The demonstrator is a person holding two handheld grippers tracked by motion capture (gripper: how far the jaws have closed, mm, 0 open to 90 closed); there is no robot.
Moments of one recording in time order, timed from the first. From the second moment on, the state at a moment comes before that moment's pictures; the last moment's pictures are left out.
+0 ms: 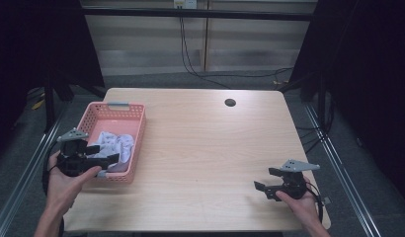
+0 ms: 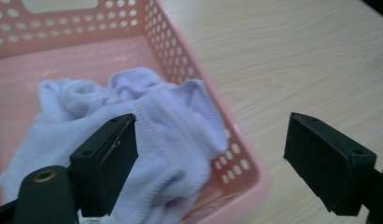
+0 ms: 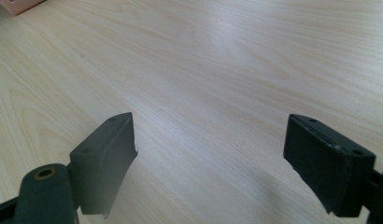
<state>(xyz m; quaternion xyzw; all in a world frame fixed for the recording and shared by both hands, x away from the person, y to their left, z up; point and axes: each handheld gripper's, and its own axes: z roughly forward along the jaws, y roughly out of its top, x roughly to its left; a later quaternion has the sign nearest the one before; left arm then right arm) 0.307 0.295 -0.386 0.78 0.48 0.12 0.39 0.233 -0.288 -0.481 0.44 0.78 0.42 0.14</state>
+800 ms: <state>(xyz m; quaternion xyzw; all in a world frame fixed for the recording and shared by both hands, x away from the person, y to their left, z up) 0.378 0.289 -0.424 0.82 0.50 0.11 0.26 0.233 -0.287 -0.482 0.44 0.78 0.42 0.13</state>
